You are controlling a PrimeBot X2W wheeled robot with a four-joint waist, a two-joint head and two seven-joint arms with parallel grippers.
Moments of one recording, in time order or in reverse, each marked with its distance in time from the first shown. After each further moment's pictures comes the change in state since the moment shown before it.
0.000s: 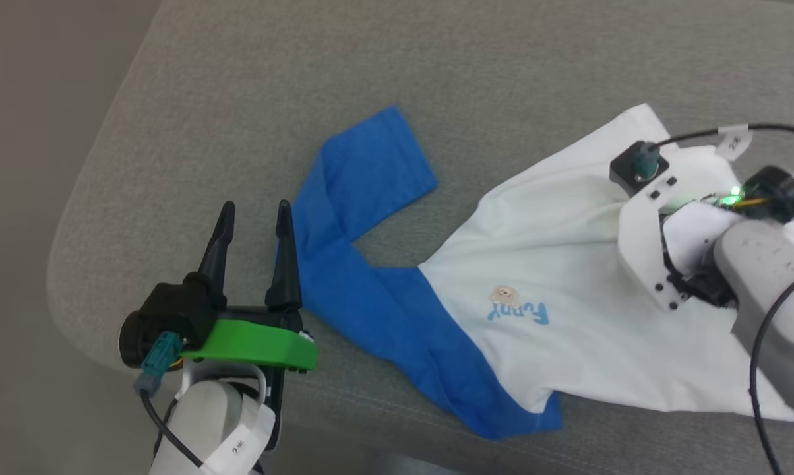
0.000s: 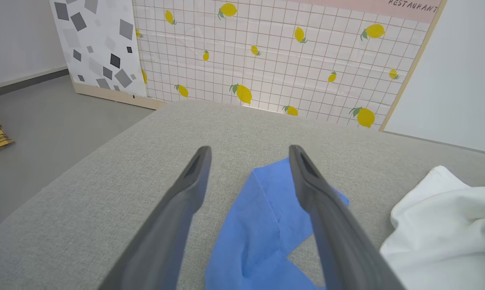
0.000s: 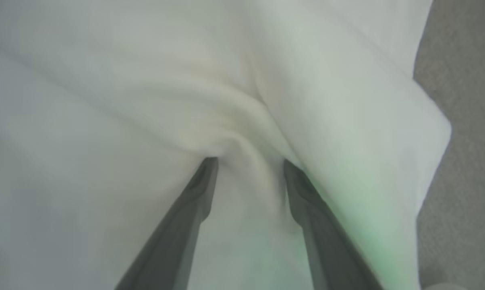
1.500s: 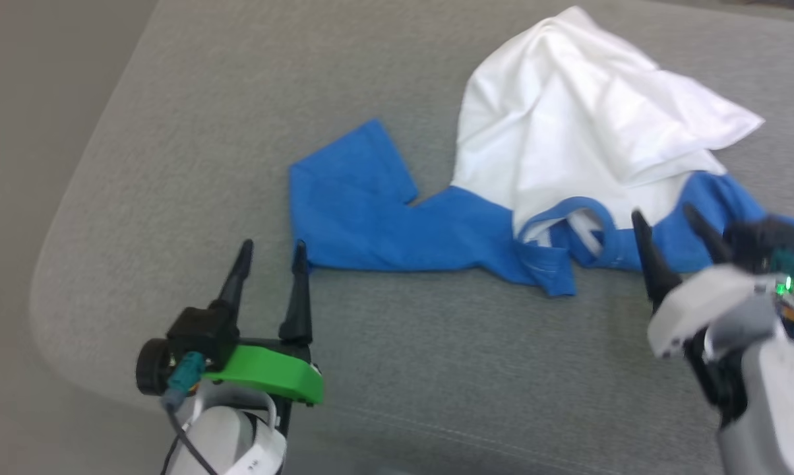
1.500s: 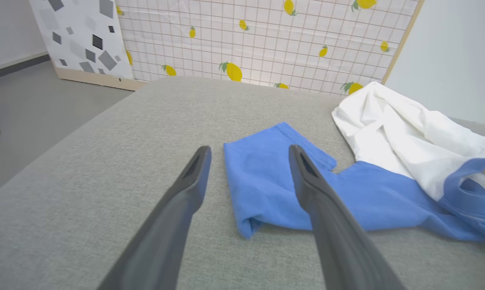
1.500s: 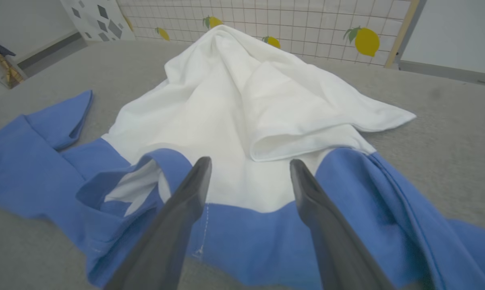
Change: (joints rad) left arm 0.045 0.000 -0.012 0.071 0.034 -0.025 0.000; right arm 0.426 0.303 -0.645 -0.181 -0.164 -0.001 -0.742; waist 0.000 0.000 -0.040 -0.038
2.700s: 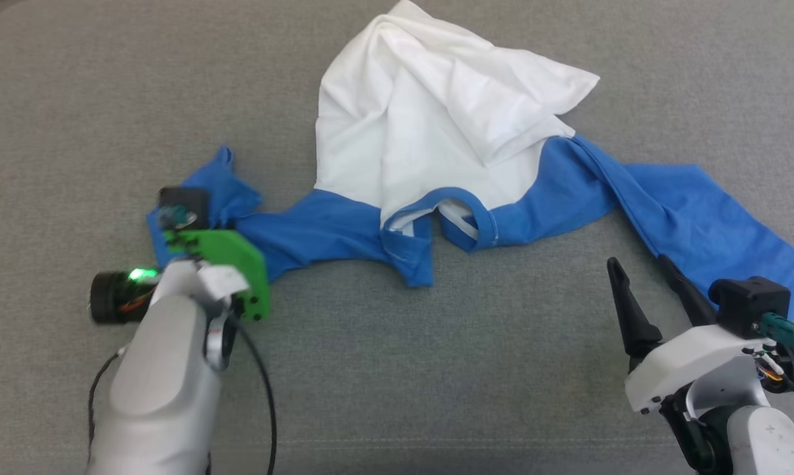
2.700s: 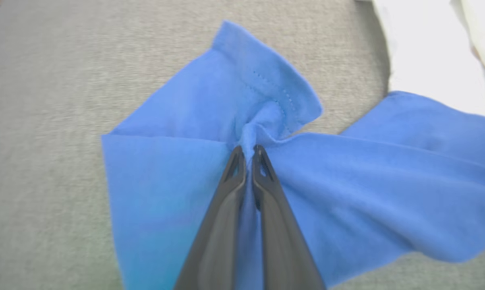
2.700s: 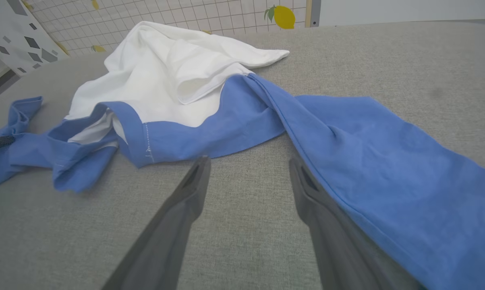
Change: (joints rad) left arm -0.412 0.098 0.022 0.495 0.034 0.083 0.480; right arm 0.233 0.126 -0.020 -0.272 0.008 0.000 0.075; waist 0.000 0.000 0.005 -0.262
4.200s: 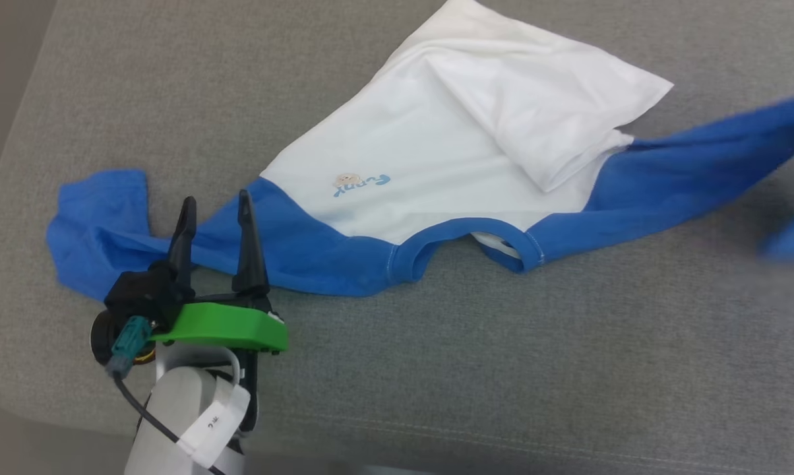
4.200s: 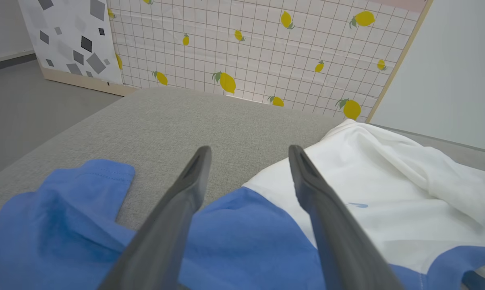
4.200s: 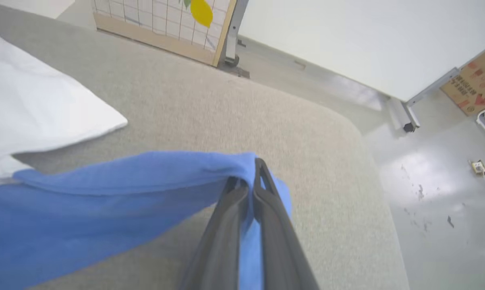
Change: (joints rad) left arm 0.325 -0.097 0.075 -0.494 -0.079 -0.048 -0.479; right arm -0.480 -0.265 -0.205 0.158 -0.330 0.000 0.386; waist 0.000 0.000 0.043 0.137
